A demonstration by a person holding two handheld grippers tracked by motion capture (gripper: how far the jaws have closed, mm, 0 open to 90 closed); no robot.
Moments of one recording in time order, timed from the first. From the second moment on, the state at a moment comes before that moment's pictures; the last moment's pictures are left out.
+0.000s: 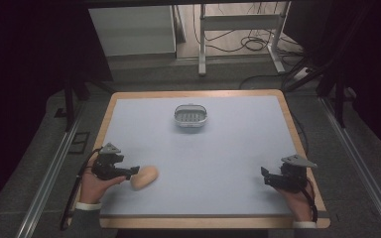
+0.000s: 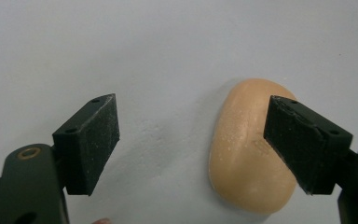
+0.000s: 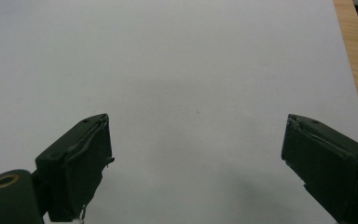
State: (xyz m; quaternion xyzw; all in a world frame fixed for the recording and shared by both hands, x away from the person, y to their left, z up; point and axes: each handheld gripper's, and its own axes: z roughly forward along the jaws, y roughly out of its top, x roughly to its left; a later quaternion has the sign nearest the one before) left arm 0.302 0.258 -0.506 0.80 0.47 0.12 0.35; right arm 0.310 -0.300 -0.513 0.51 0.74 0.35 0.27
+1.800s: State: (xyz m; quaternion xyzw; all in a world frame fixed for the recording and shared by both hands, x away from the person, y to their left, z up) left arm 0.303 0.246 -0.474 0.85 0.42 0.10 0.31; right arm 0.298 -0.302 -0.514 0.50 0.74 0.37 0.27
